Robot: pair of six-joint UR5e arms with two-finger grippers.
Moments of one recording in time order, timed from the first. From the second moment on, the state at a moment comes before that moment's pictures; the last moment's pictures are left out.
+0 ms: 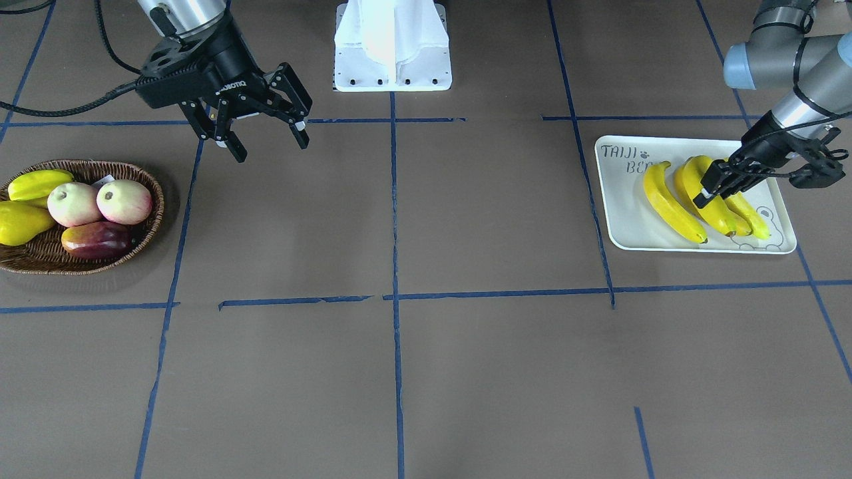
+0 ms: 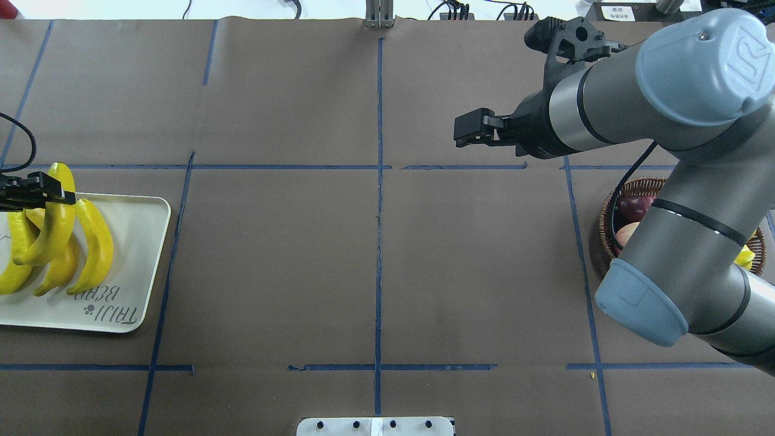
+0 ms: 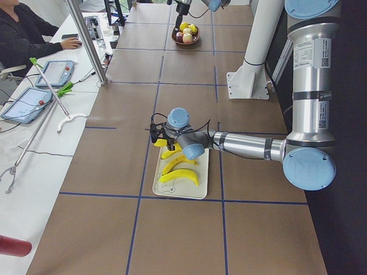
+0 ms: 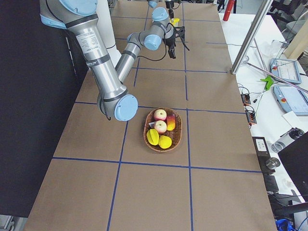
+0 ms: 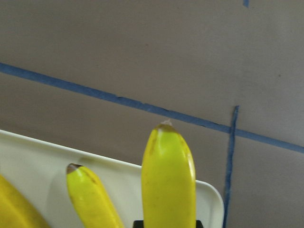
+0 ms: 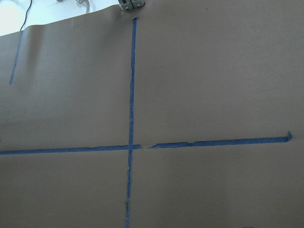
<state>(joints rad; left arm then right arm) -1.04 -1.47 -1.67 -2.48 -2.22 -1.17 0.75 -1.10 2.11 -1.52 1.89 1.21</state>
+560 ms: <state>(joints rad) -1.04 -1.43 -1.67 -2.49 -2.22 -1.15 0.79 -1.11 2.11 -1.52 1.93 1.19</state>
